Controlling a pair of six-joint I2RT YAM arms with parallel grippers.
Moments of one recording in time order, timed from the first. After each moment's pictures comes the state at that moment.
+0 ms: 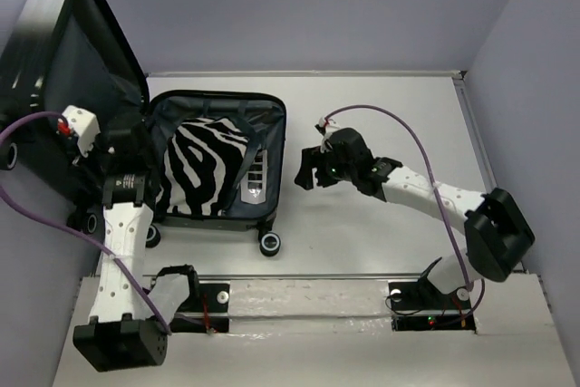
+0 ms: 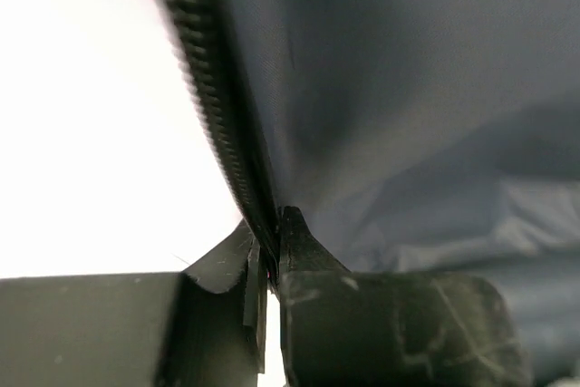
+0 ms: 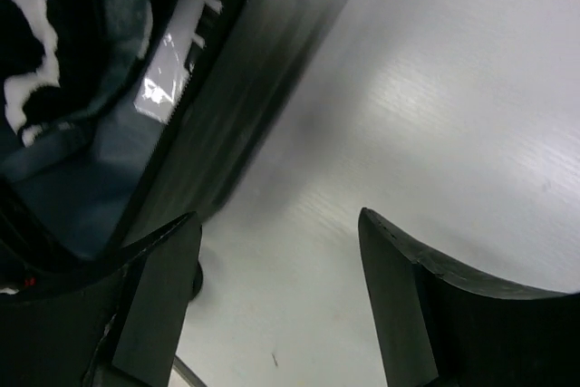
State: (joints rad) left arm 0.13 0.97 1.04 -0.45 -1.31 -0.27; right arm 0.73 1.44 0.94 -0.11 -0.12 0.44
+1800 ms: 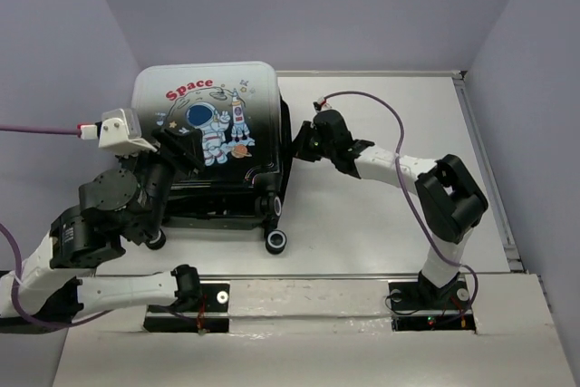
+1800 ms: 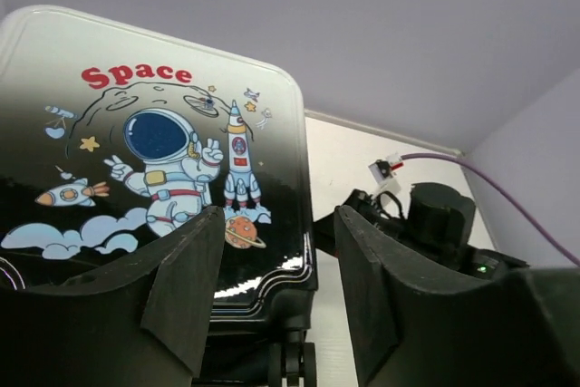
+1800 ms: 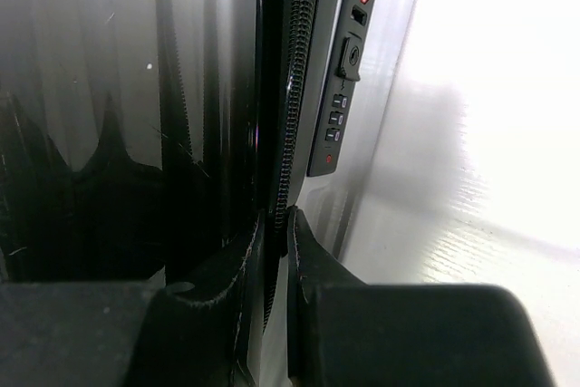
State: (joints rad) left arm -1.27 0.72 1.35 -0.64 -1.16 -0.43; right arm 0.66 1.83 1.21 0.10 -0.11 0.77
